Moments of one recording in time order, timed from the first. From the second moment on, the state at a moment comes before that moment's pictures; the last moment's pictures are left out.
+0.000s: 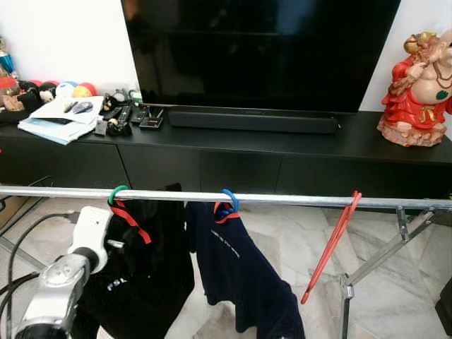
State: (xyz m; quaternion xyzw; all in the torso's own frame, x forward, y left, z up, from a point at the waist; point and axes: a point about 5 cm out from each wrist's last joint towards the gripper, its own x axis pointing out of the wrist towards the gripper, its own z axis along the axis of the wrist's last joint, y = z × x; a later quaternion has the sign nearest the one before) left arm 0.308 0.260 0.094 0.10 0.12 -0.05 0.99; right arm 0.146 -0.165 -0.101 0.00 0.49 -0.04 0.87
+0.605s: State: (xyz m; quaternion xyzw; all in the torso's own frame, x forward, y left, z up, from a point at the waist) left arm 0.312 0.245 0.091 0.06 0.15 -0.11 0.98; right arm 0.147 -0.179 -0.100 -0.02 0.49 -0.05 0.87
